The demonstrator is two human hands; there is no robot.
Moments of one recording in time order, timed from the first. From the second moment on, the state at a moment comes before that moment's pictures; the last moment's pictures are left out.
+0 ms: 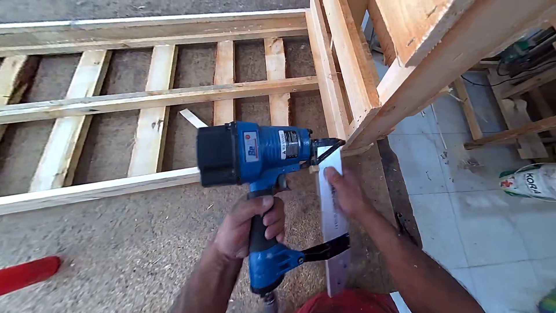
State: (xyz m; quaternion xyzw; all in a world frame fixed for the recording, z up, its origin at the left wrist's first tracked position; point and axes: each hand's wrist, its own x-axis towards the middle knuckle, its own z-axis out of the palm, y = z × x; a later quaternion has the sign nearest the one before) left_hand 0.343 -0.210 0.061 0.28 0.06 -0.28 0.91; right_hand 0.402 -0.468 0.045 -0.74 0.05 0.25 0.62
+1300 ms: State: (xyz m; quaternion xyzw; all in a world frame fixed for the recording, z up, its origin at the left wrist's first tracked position) left_hand 0.351 -0.355 0.188 0.69 -0.09 -0.03 0.72; right_hand 0.350 -0.531 0.157 -0.47 -0.04 0.19 0.86
